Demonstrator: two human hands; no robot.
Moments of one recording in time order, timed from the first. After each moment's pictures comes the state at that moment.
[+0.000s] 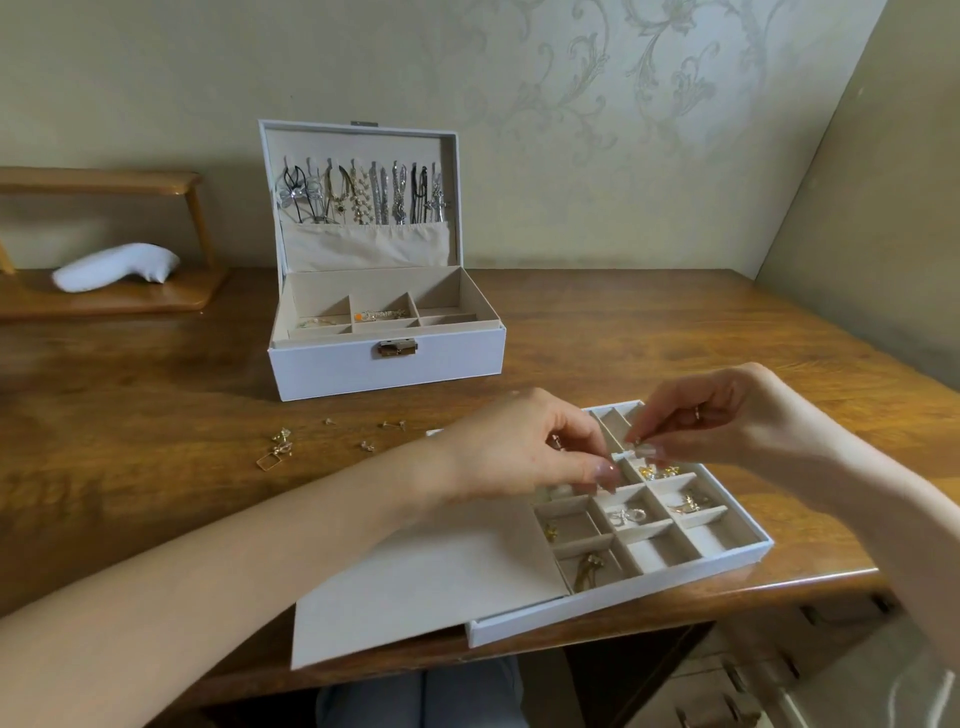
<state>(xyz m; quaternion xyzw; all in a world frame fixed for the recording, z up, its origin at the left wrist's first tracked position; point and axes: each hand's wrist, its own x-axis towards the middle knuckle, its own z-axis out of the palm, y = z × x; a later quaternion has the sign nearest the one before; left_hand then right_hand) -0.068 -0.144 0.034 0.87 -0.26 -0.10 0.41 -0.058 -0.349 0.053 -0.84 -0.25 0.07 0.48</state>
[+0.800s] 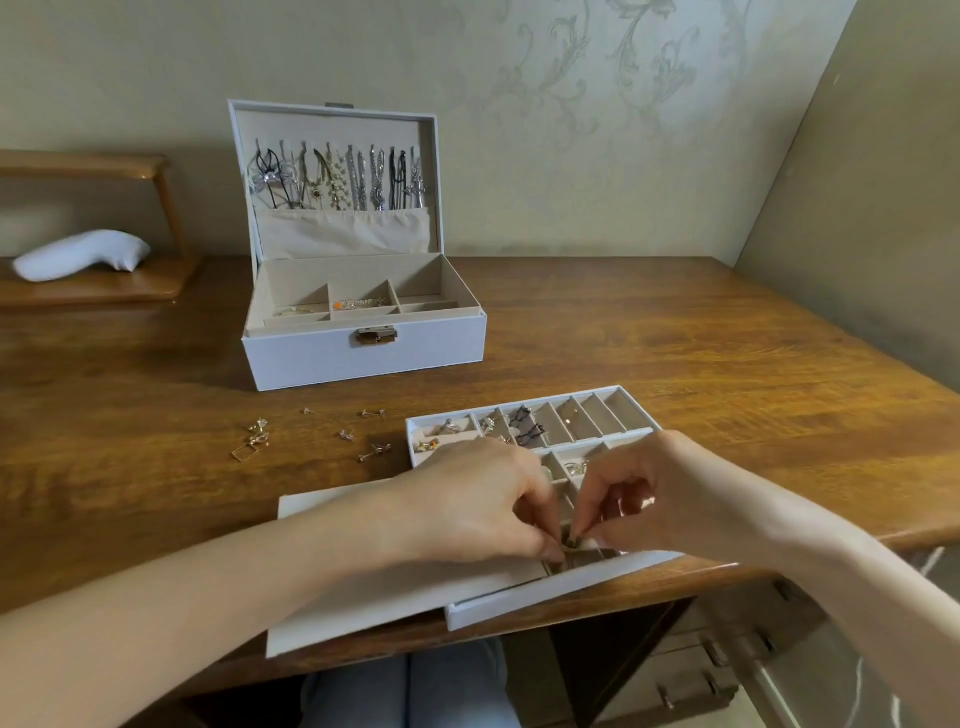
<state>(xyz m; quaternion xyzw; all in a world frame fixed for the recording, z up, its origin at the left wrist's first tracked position) -0.094 -0.141 0.018 0.93 -0.28 -0.11 0.22 -0.090 -0.330 0.032 -0.91 -0.26 0.14 0.30</state>
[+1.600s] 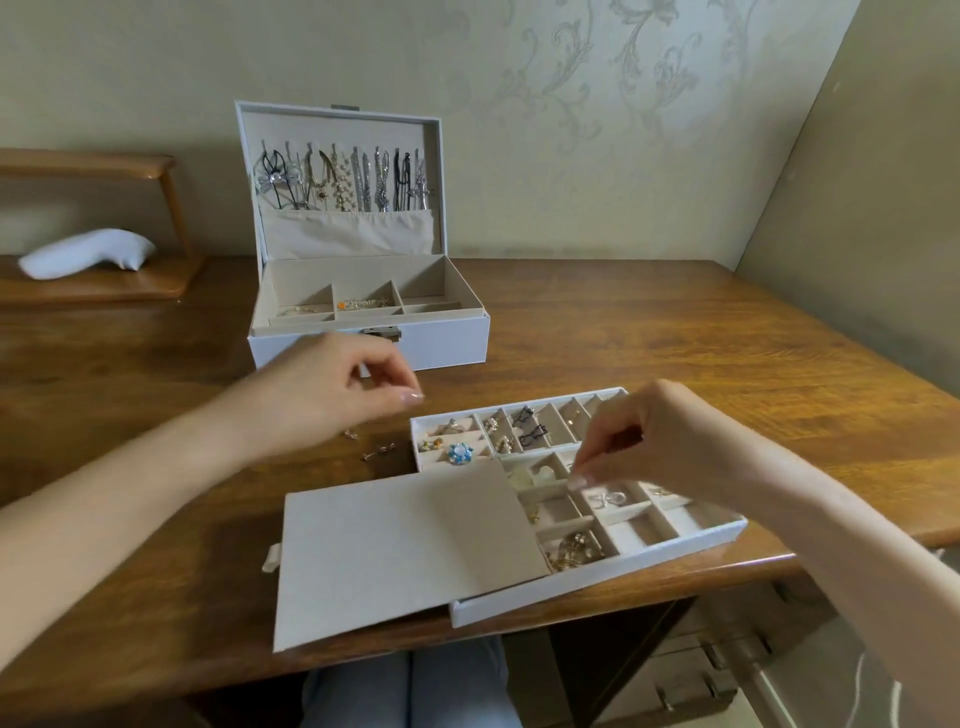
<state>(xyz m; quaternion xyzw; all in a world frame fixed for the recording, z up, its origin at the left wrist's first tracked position) -0.075 -0.049 0.044 0.94 -0.14 0.06 0.32 -0.067 -0.321 0.044 -0.92 -0.22 0.10 0.30</state>
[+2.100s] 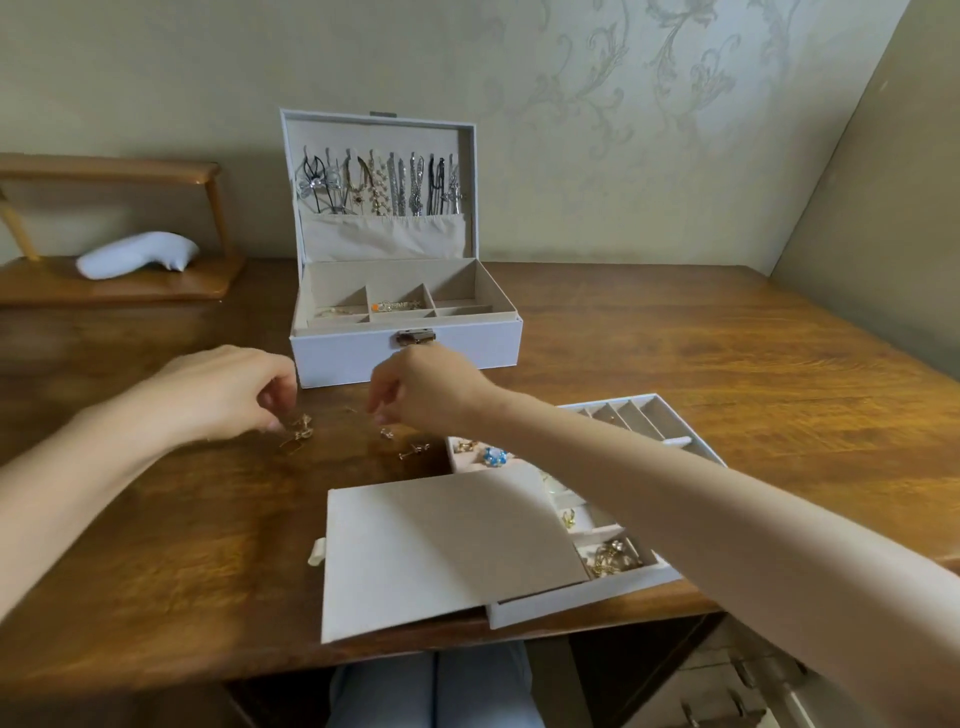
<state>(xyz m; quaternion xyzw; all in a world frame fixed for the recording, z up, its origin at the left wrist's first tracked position) -0.056 0.054 0.021 1.00 0.04 -0.03 0.00 0.001 -0.143 0.009 -0.90 -0.39 0.01 0.21</state>
